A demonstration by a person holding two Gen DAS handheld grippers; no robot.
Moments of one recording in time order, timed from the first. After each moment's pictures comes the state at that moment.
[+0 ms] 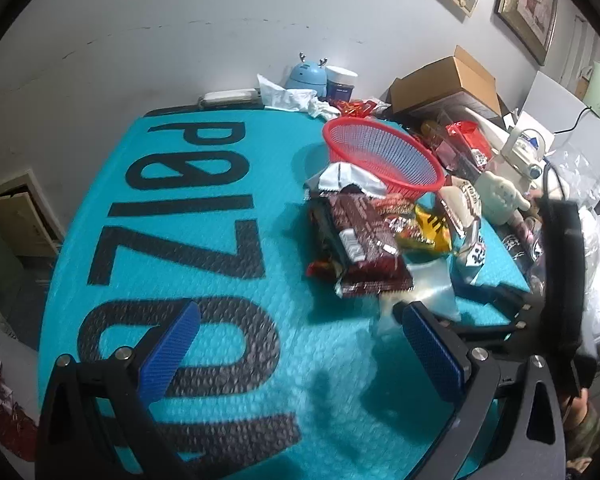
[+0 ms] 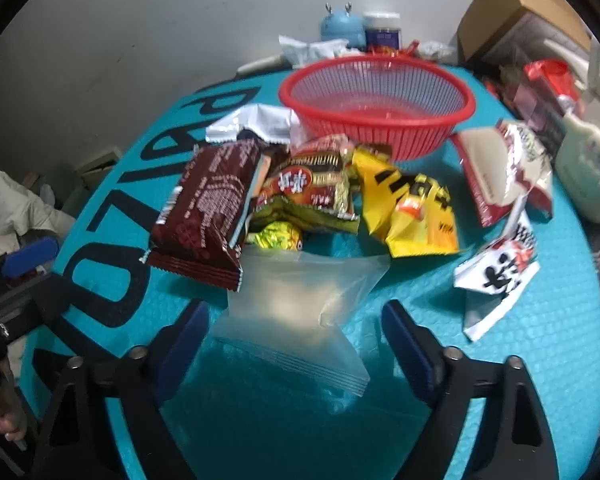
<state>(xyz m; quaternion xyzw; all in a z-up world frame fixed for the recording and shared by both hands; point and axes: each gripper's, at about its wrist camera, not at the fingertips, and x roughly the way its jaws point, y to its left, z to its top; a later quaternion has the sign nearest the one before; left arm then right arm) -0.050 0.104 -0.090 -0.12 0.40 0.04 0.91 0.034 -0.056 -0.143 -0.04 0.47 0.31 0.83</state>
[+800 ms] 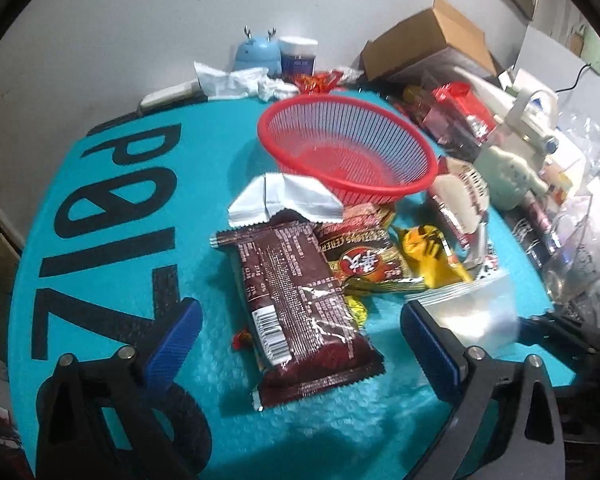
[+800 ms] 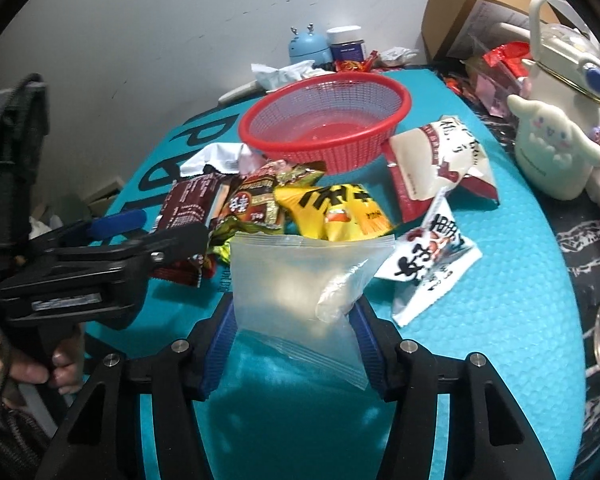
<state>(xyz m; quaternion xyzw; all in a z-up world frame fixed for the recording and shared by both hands) 0.043 0.060 -0.113 -0.07 0.45 0.01 0.89 0.036 -0.116 -0.121 0.01 0.45 0.30 0.84</state>
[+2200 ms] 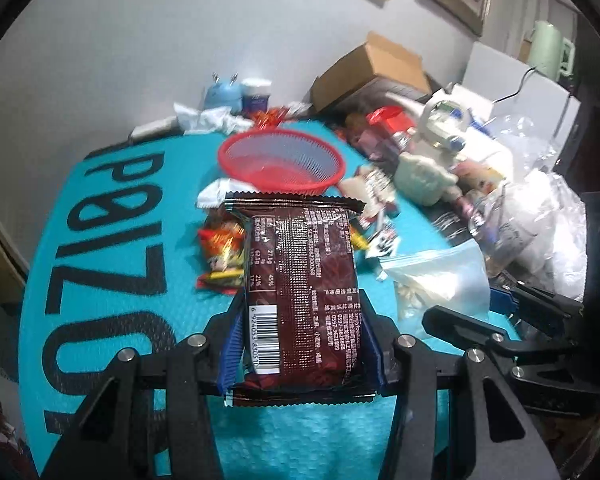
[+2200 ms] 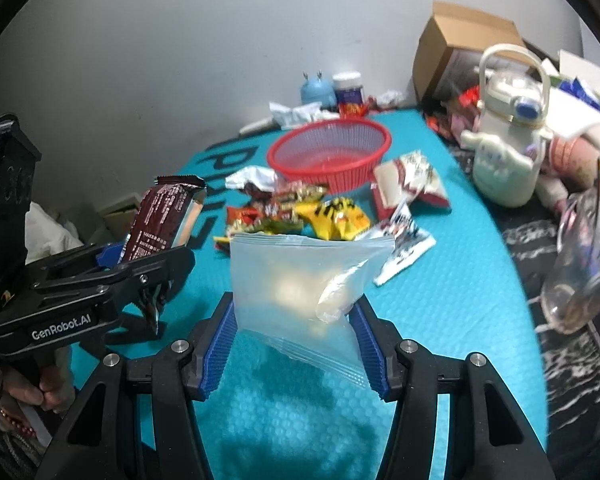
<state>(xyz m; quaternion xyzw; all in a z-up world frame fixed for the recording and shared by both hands) -0.056 0.019 -0.051 -0.07 0.38 -0.04 0.92 -0.038 -0.157 -0.069 0.02 0.38 0.31 0.87</state>
